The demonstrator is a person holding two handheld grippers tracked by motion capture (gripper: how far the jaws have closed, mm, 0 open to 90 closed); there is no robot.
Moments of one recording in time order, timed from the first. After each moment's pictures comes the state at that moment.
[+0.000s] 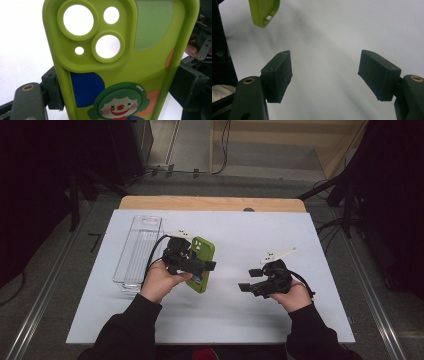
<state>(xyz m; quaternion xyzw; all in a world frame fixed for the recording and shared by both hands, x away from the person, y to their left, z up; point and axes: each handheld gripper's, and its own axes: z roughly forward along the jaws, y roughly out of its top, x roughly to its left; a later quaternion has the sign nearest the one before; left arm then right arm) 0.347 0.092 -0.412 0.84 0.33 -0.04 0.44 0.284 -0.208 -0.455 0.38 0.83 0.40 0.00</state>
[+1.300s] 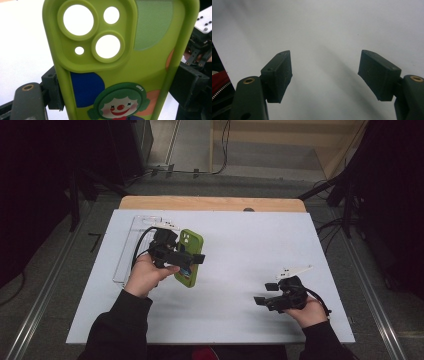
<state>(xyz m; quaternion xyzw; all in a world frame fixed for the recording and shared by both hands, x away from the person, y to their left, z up) 0.353 0.121 -0.384 0.83 0.34 -0.03 0.43 0.249 -0.244 -0.482 0.43 0.83 0.36 0.02</state>
